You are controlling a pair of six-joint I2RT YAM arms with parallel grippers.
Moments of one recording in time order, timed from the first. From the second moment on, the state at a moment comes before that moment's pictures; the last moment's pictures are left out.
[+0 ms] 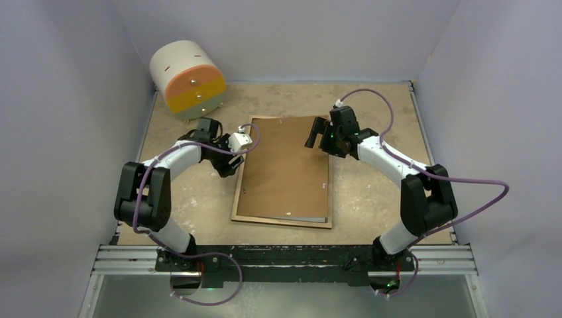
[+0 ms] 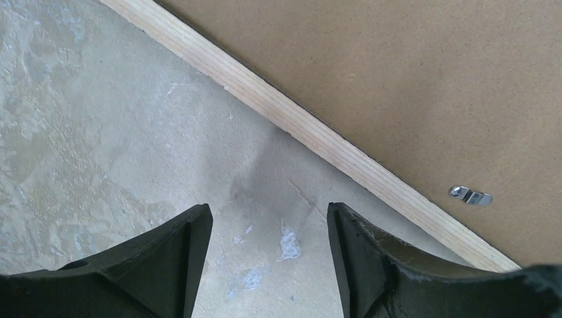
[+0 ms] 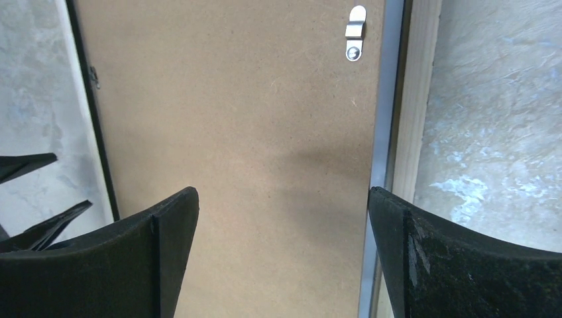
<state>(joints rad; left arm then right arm) -0.20 1.61 0.96 -0.45 0.38 0.76 0.41 1.58 1.08 -0.34 -0.04 0.66</state>
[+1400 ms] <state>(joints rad) -0.08 1.78 1.06 -0.64 0.69 0.58 0.86 1.78 0.98 0.18 -0.32 0.70</state>
